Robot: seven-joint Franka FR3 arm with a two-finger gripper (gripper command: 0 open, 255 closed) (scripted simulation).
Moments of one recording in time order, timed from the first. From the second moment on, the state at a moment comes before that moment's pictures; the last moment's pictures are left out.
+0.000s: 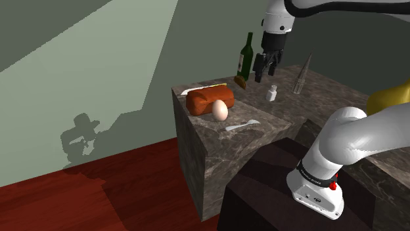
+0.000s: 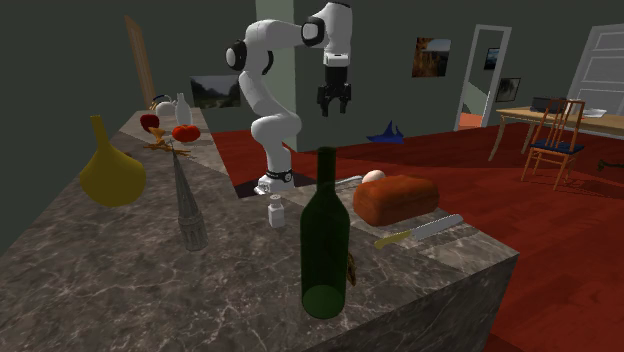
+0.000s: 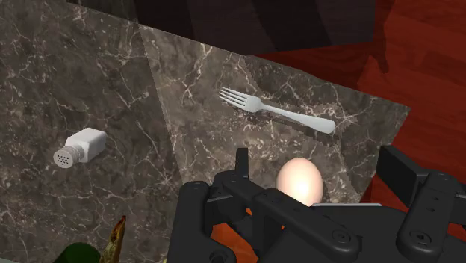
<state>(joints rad) 0.01 -0.77 0.02 -2.36 0.02 1.56 0.09</state>
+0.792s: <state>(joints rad) -0.07 -0.71 -0.17 -2.48 -0.12 1.79 -0.09</state>
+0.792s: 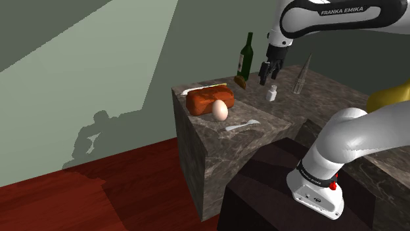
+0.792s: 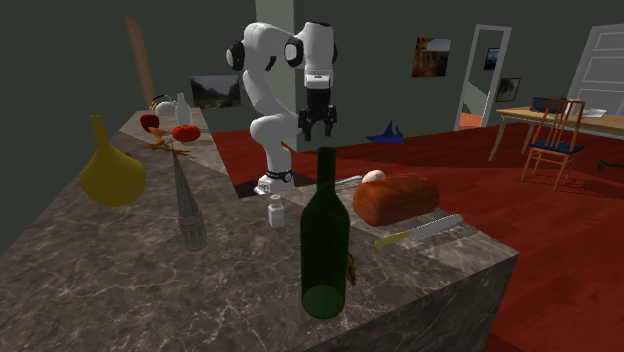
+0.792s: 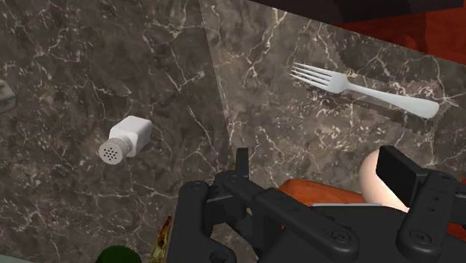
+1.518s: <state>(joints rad) -0.14 -0.48 -0.38 -2.48 -0.20 2.07 -0.29</state>
